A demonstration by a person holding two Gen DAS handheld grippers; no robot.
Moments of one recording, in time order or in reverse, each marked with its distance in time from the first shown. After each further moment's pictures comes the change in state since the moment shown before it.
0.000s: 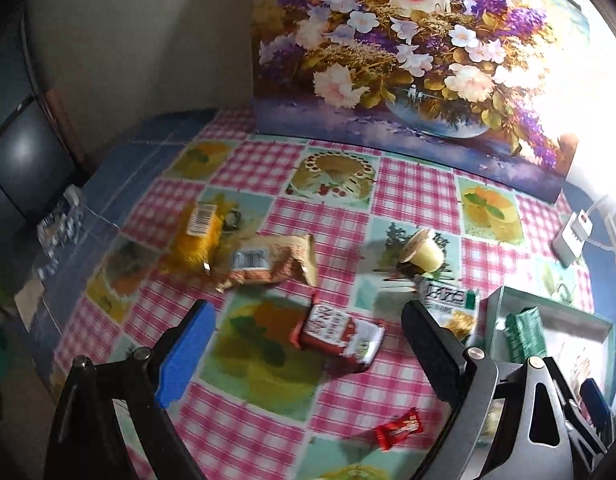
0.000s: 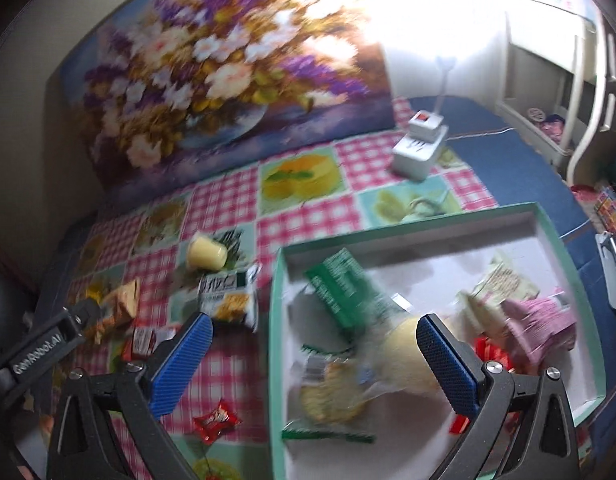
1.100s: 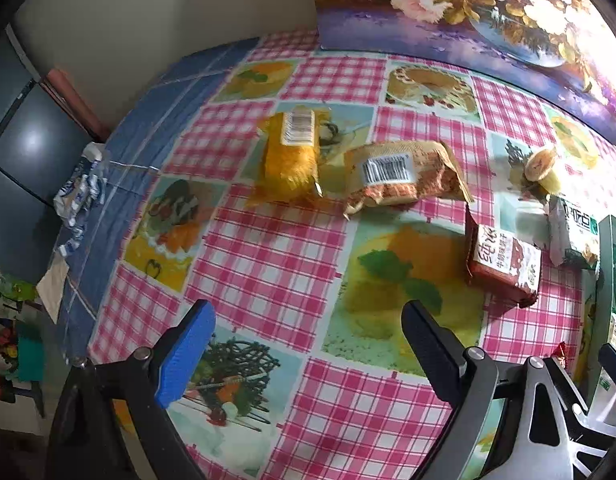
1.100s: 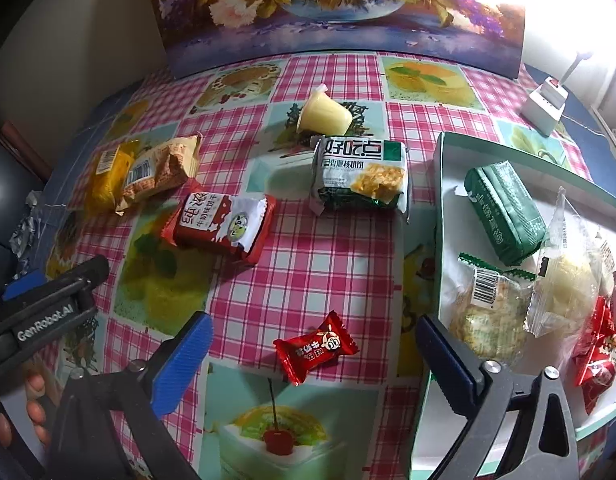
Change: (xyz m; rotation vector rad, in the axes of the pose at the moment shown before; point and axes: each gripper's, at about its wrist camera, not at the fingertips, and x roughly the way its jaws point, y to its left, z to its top) left arm 0.065 0.090 -0.034 0.051 0.227 0.100; right arm 0.048 0.094 -0.056 -0.248 0.275 0.082
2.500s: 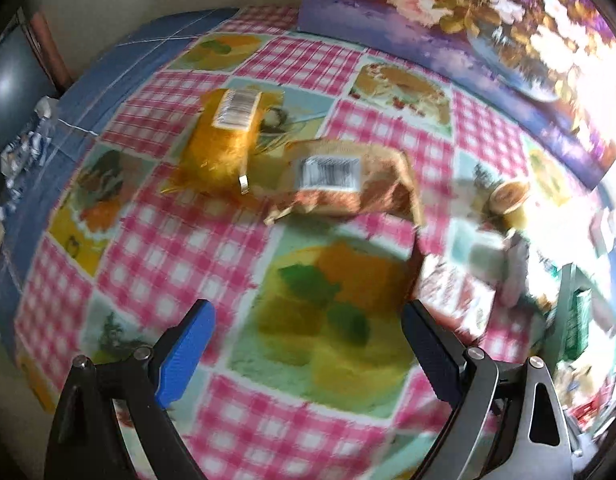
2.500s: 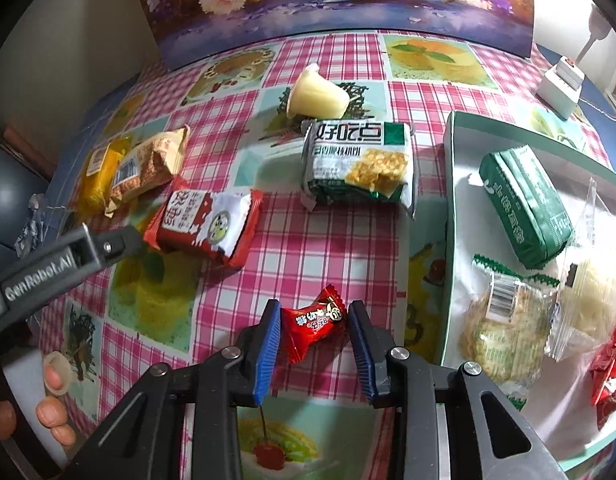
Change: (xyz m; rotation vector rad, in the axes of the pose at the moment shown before) left arm 0.019 -0.021 0.013 -0.151 0.037 -0.230; right arm 0.023 -0.013 0.011 0.014 0.055 0.050
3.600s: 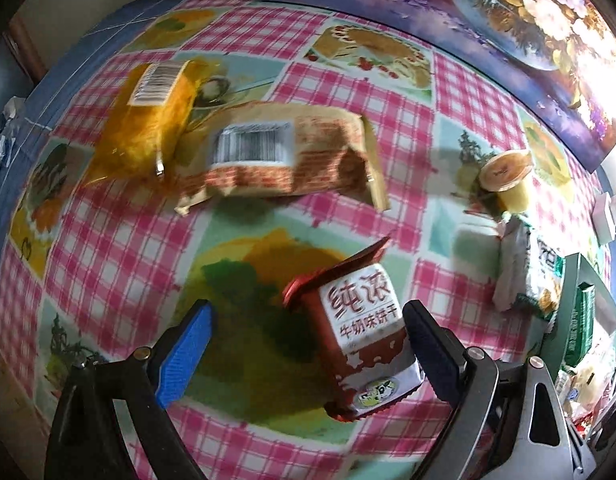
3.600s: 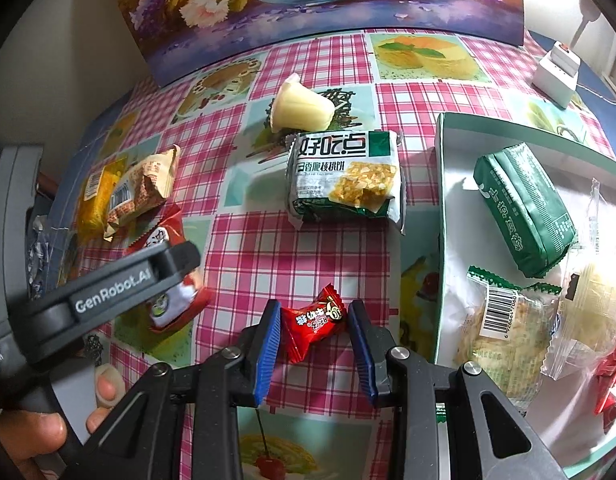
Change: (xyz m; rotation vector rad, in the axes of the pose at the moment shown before) left arm 0.037 -0.027 0.004 0.035 0.092 -0.016; right arm -0.001 -0.014 0.008 0.055 -0.001 0.035
